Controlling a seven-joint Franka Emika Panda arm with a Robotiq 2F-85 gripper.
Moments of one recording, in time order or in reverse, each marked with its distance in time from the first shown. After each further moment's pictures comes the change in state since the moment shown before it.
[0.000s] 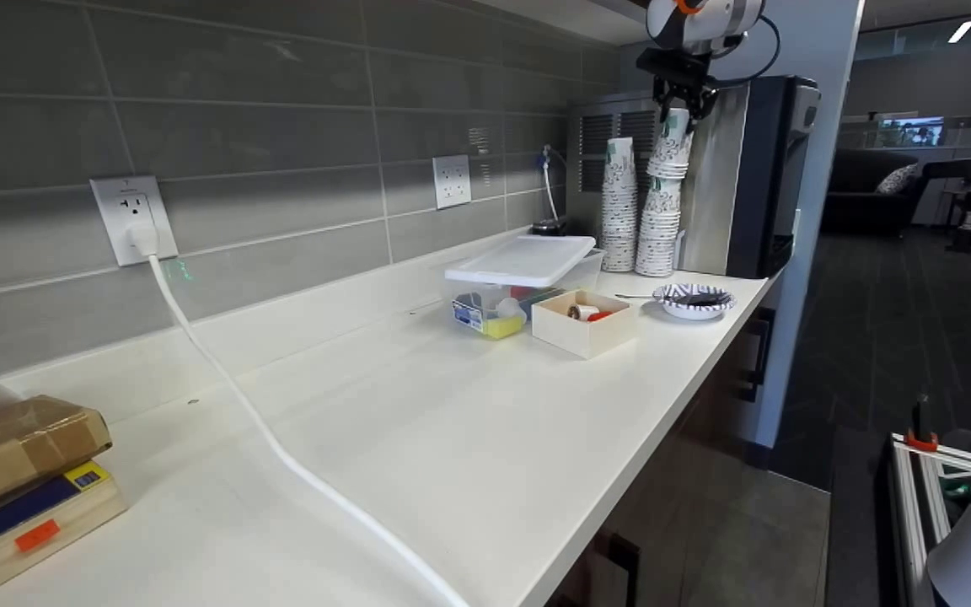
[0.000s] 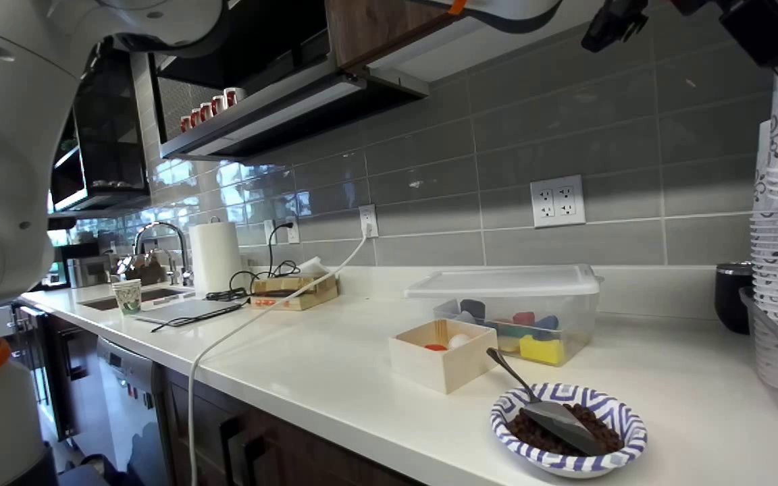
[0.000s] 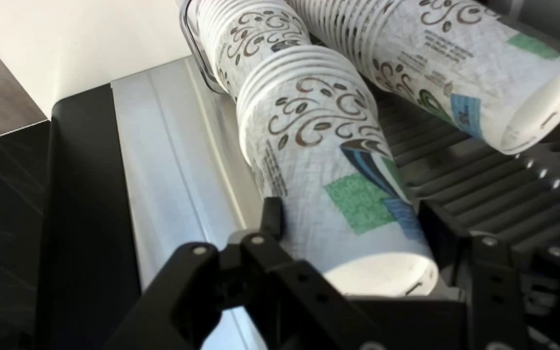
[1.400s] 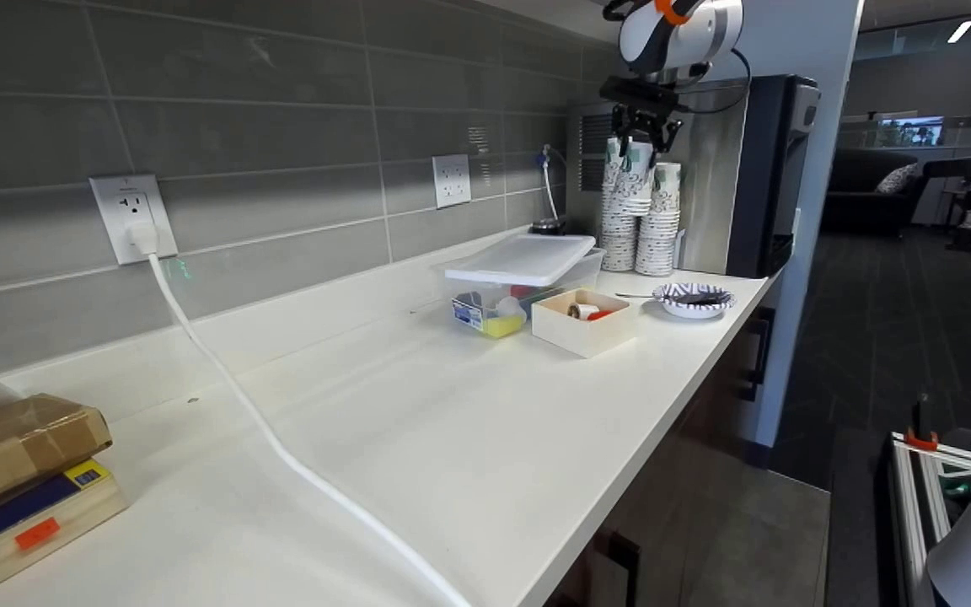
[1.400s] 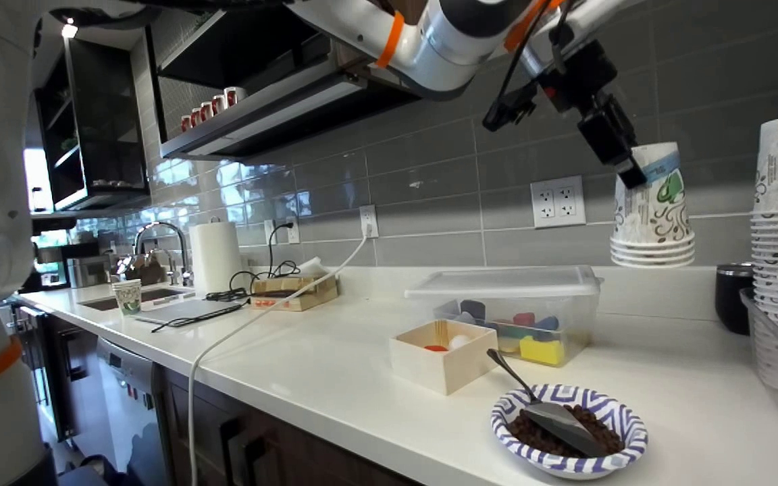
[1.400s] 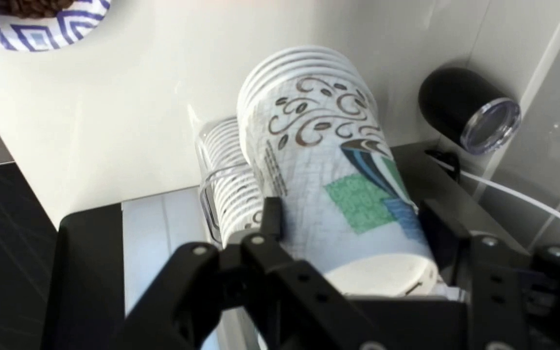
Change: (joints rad) arm 0.184 -0.199 0.020 -0.419 -0.091 0.153 0.024
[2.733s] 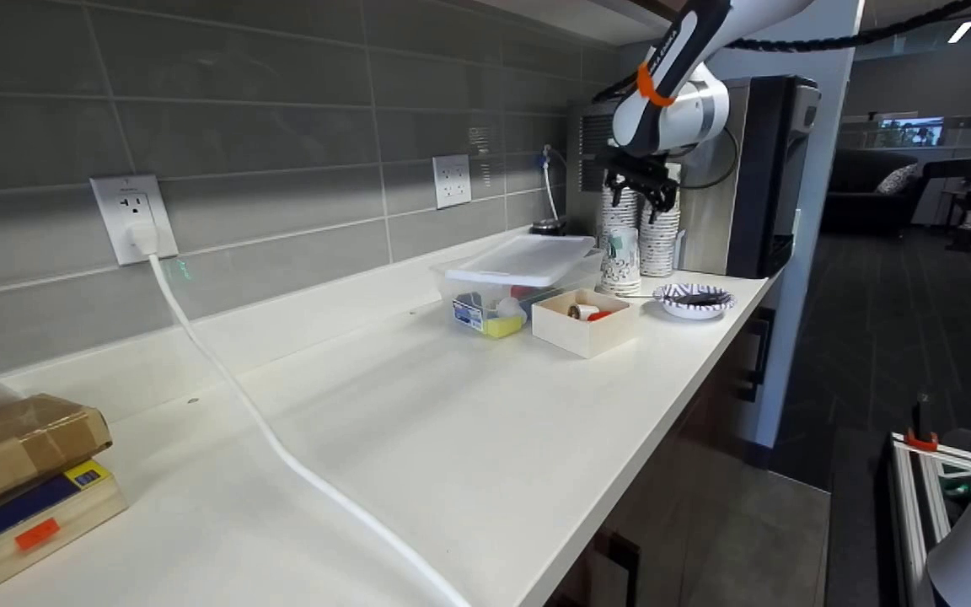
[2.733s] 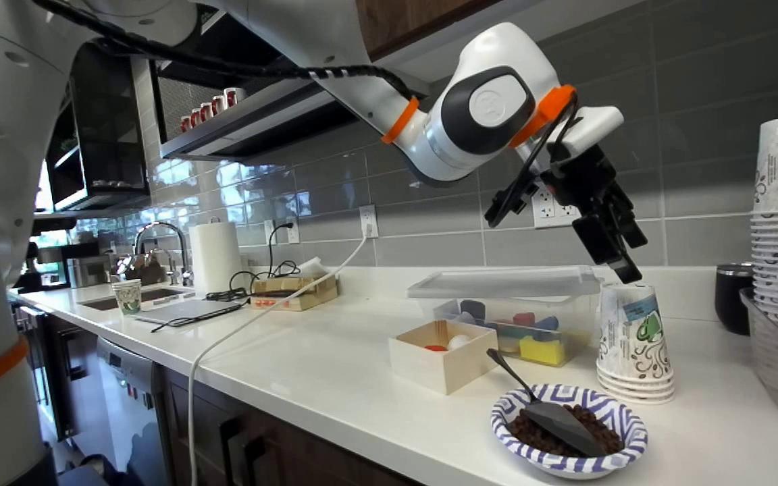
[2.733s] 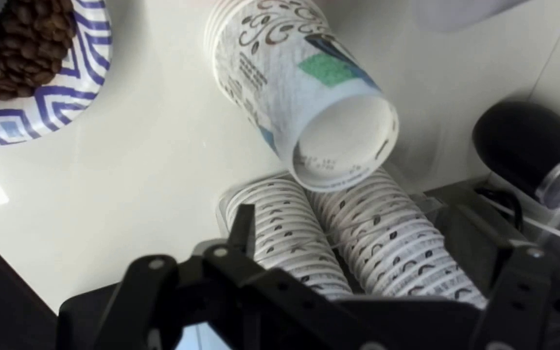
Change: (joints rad) arm 0.121 0.119 -0.123 -0.167 0.068 0.280 0.033
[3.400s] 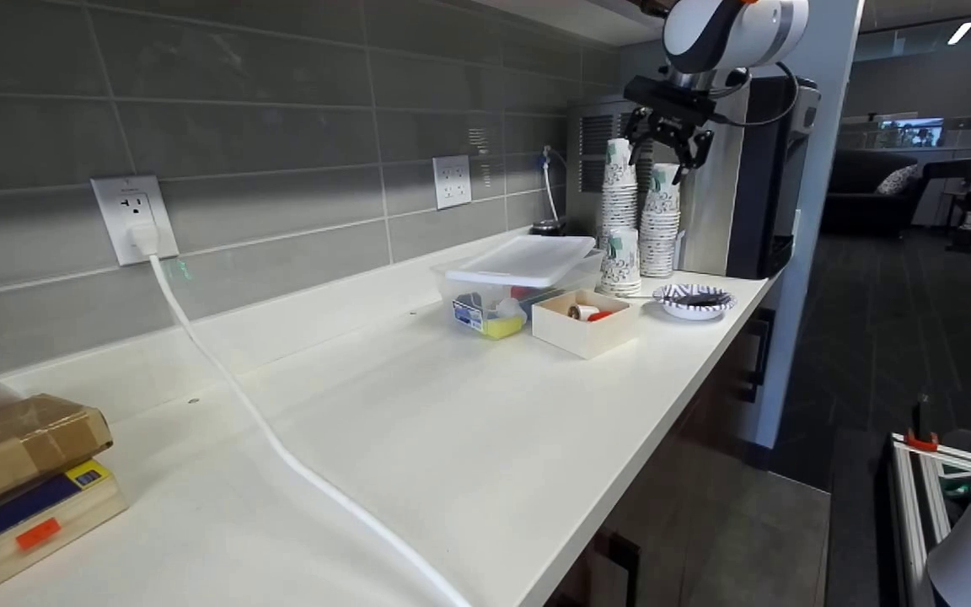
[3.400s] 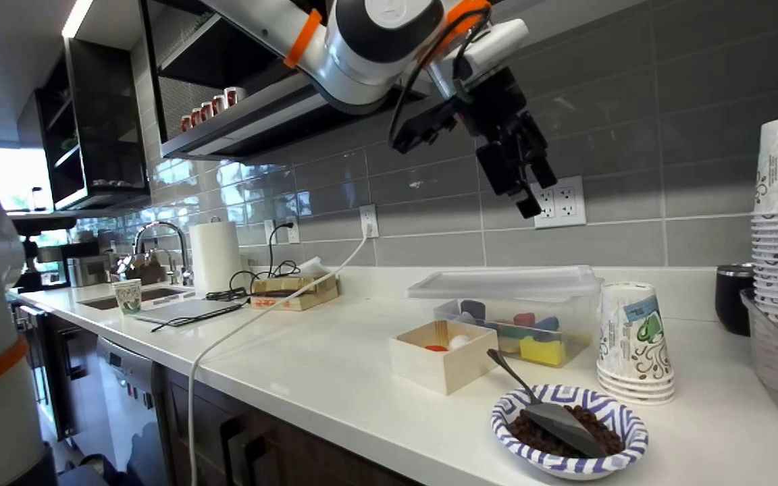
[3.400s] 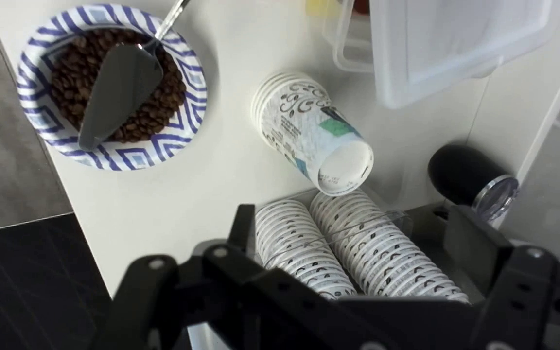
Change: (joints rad) arm -0.011 -0.468 0.068 -0.278 -0.119 -0.170 0.019
